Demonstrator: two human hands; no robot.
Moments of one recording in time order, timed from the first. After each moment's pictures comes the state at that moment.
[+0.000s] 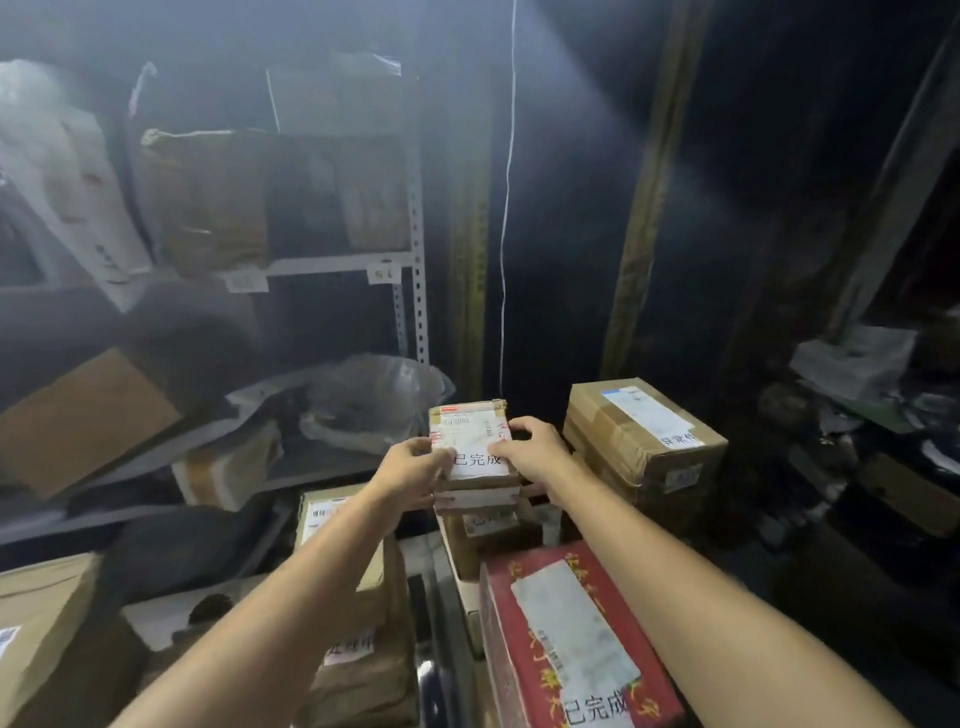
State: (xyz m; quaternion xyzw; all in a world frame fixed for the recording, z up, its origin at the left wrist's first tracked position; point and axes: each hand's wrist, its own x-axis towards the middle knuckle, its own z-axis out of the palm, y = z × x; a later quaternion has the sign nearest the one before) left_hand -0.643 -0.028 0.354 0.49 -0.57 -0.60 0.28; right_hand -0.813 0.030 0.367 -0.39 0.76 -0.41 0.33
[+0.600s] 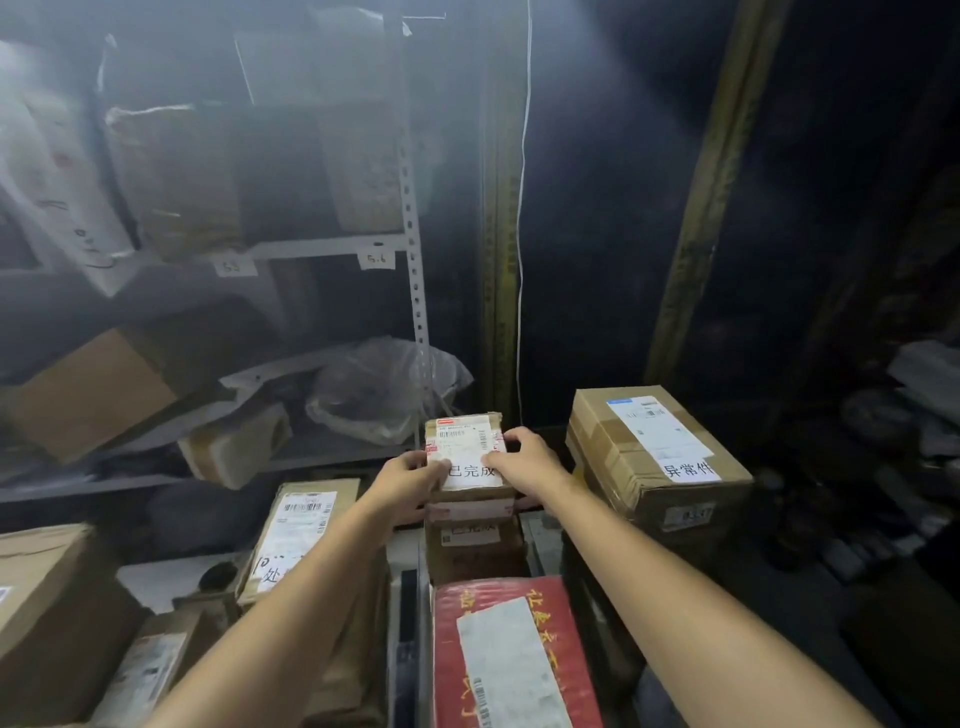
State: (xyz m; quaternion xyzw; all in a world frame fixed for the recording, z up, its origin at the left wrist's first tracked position) left_hand -0.700 -0.030 0.329 0.57 -0.53 -0.57 0.28; right_hand -0.879 -0.011 0.324 -0.48 0.74 -0.33 0.34
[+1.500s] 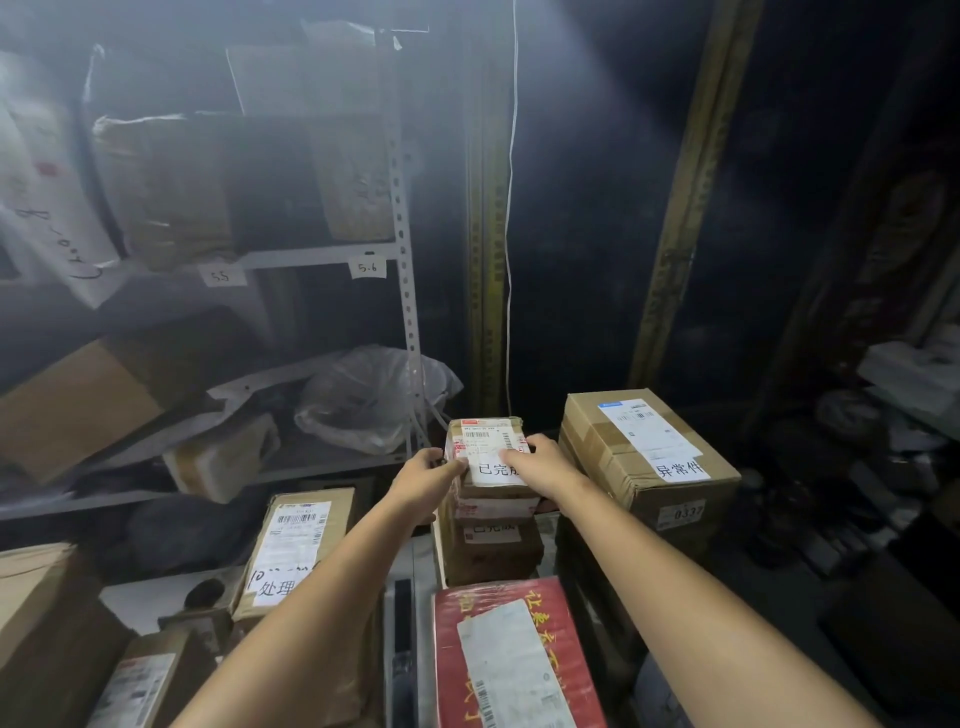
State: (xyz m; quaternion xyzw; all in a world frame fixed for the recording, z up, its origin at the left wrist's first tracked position) left_hand -0.721 -0.035 0.331 0.57 -0.59 -0.52 0.25; right_hand -0.899 -0.010 0.322 -0.44 0.75 -0.33 0.36
